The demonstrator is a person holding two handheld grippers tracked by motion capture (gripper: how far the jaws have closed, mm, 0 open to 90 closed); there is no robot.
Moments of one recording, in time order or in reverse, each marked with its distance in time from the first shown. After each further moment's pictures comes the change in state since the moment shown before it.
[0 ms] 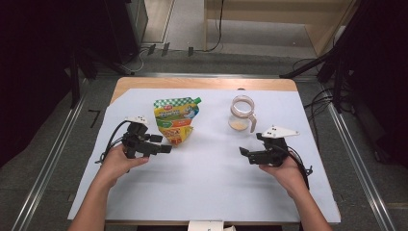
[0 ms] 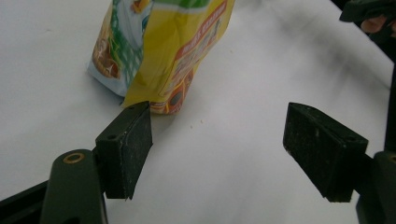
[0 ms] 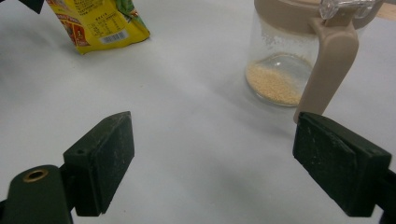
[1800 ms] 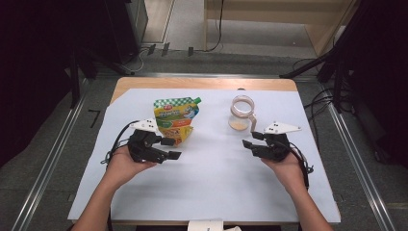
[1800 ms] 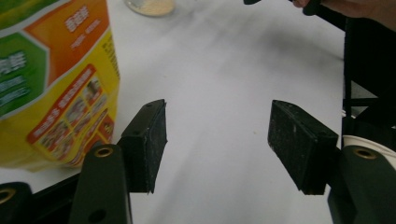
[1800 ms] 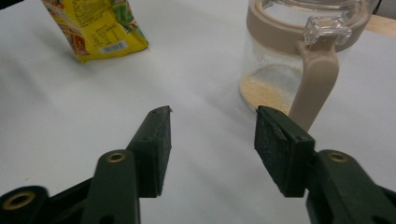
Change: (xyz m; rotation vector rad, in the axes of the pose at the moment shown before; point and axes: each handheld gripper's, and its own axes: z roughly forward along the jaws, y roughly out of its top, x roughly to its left) left arm -0.057 0.014 0.000 -0.003 -0.058 0.251; right arm -0.006 0.011 -0.003 -0.014 0.005 -0.012
